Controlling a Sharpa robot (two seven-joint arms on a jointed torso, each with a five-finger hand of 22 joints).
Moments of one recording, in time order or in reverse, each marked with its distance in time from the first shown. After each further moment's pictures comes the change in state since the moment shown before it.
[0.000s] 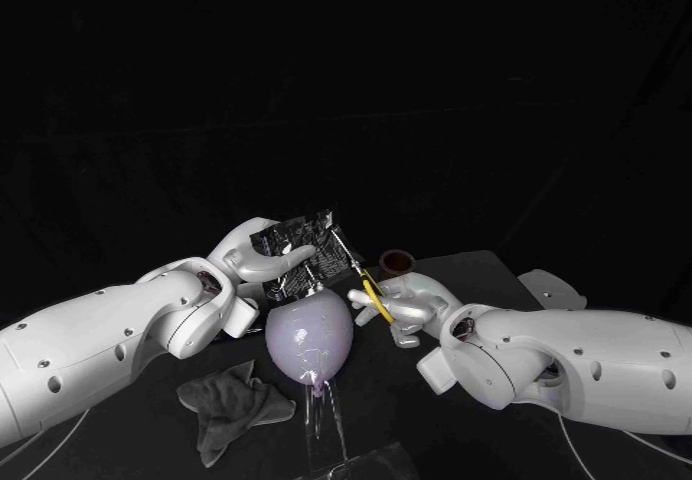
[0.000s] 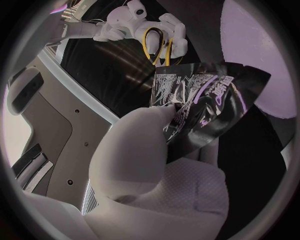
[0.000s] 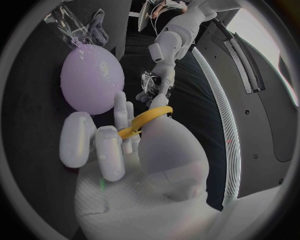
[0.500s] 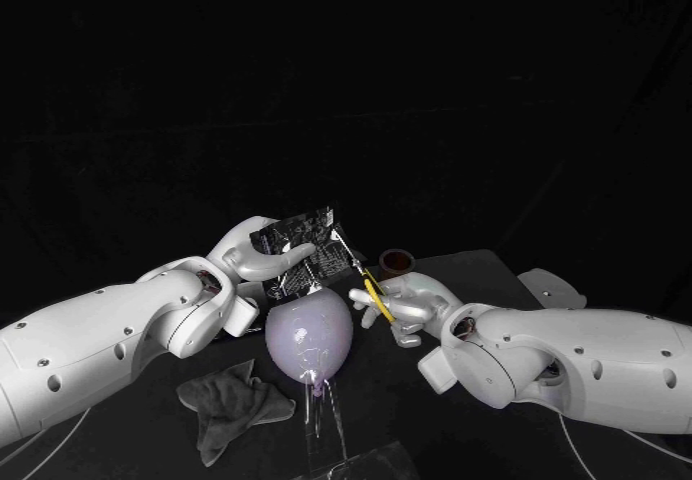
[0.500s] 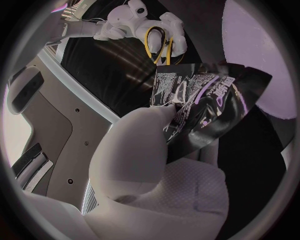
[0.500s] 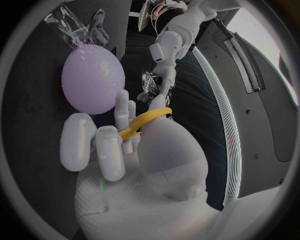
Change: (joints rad) left arm 0.000 0.000 0.000 0.002 0.009 -0.005 0.004; left_hand 0.001 0.001 0.003 -0.003 0.000 0.000 0.000 0.000 0.000 0.004 0.004 0.000 0.000 -0.001 0.001 0.000 0.001 -0.001 0.000 0.000 0.000 0.000; right arm 0.000 -0.002 0.000 0.001 0.001 0.006 -0.006; right_hand 0.002 0.020 -0.004 -0.012 -0.003 0.013 -0.021 0.031 0.091 0.004 -0.004 0.135 0.225 0.001 -0.004 0.000 -0.003 -0.013 0.012 -0.026 0.016 0.000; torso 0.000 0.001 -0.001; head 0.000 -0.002
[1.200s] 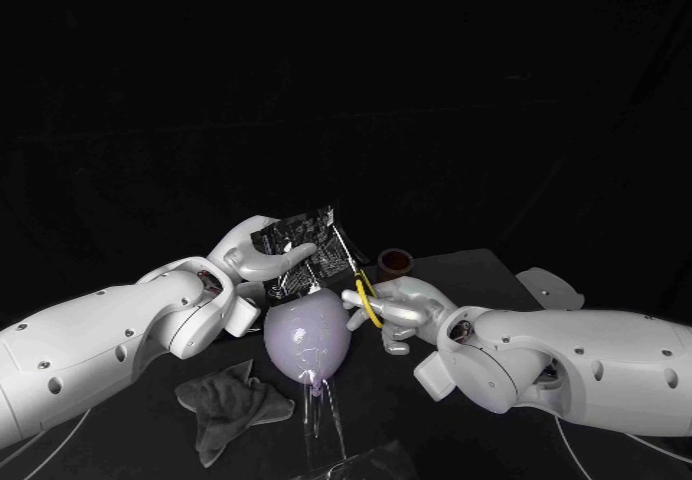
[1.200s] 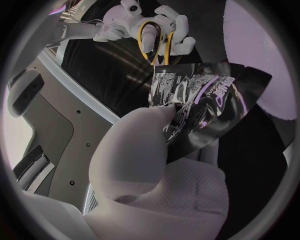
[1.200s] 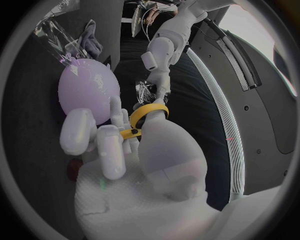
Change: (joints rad) left arm 0.000 0.007 0.000 0.002 -0.018 -0.015 0.004; left_hand 0.000 0.000 0.000 0.000 0.000 0.000 0.000 -0.002 0.000 0.000 0.000 0.000 0.000 0.005 -0.001 0.000 0.000 -0.007 0.000 0.000 0.000 0.000; right arm 0.000 -0.005 0.000 0.031 0.035 0.048 0.017; right_hand -0.044 -0.031 0.000 -0.002 0.000 -0.214 0.111 -0.186 -0.058 -0.162 0.051 -0.212 -0.035 -0.004 0.001 -0.016 -0.025 0.046 -0.074 0.067 -0.122 0.000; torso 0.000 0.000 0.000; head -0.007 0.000
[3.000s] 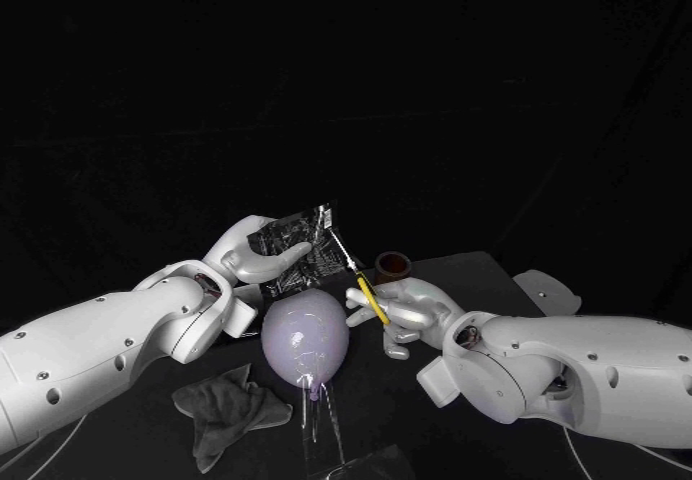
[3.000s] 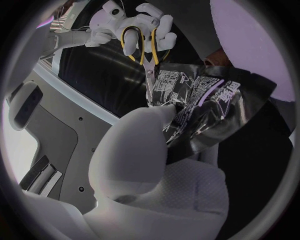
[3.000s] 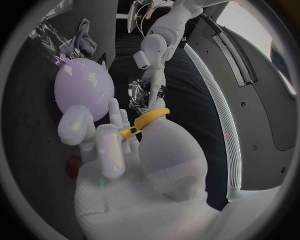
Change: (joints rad) left arm -0.001 0.003 0.000 0.004 -0.065 -0.091 0.011; left_hand -0.003 -0.003 0.000 -0.006 0.000 0.001 0.001 0.002 0.000 -0.002 0.002 0.000 0.000 0.001 0.000 0.000 0.001 0.008 0.000 0.000 0.000 0.000; right arm -0.001 -0.039 0.000 0.054 0.038 -0.043 0.045; right_hand -0.007 -0.008 0.000 0.000 0.000 0.005 0.005 -0.020 -0.068 0.016 0.023 -0.120 -0.242 -0.001 0.015 -0.023 -0.063 -0.002 -0.034 0.037 -0.083 -0.022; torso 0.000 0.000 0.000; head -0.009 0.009
